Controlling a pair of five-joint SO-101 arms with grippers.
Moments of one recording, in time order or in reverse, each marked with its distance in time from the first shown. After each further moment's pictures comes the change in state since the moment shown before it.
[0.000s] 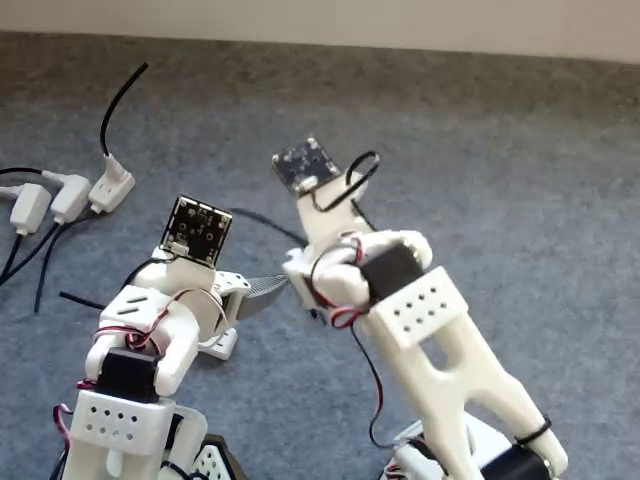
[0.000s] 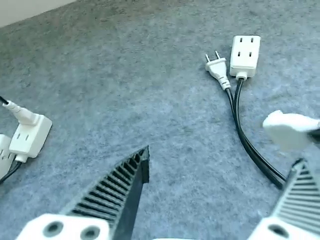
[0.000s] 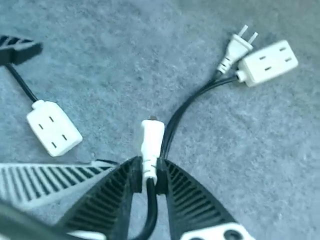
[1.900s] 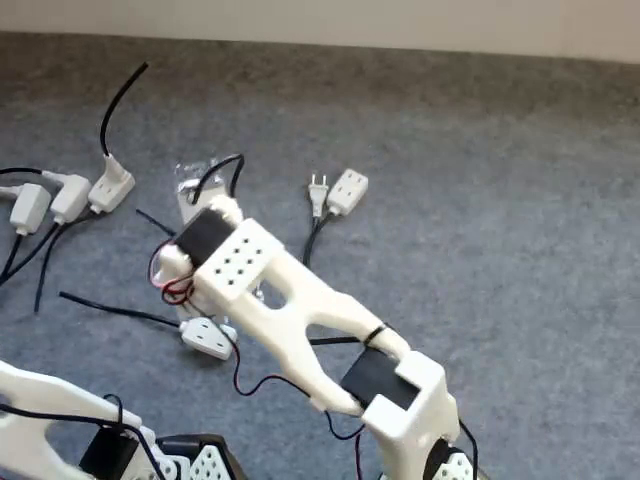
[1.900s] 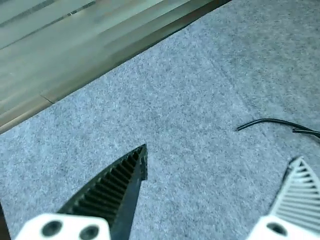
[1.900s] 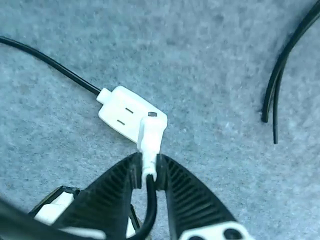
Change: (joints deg) left arm -76.7 129.1 -154.2 31.2 0.0; right arm -21.8 47.3 -46.1 22.5 -40.0
